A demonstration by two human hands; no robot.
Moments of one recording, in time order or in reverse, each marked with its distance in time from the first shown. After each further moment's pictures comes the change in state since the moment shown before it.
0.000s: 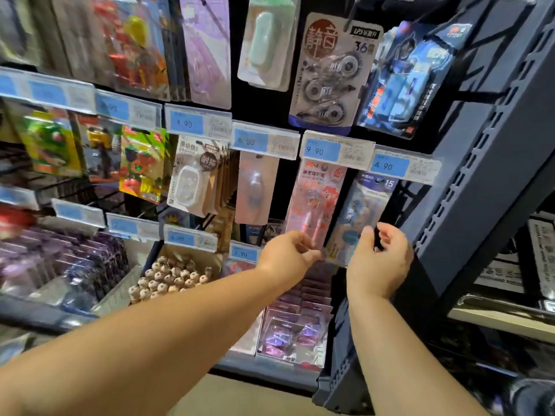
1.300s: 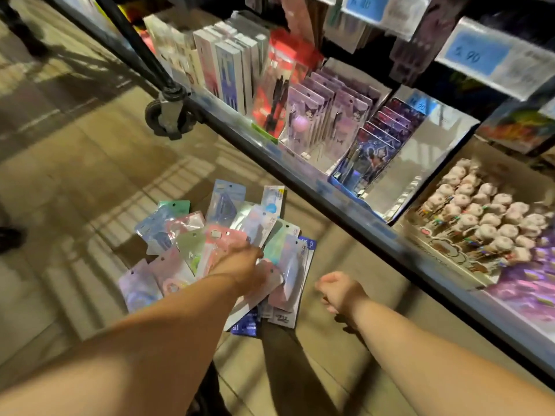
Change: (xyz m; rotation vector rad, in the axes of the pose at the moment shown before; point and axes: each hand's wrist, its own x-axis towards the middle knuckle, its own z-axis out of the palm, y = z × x) left_hand -0.240 -0.468 -0.346 0.590 -0.160 -0.900; right_hand -0.514 0.112 0.216 -0.751 -1.766 0.490
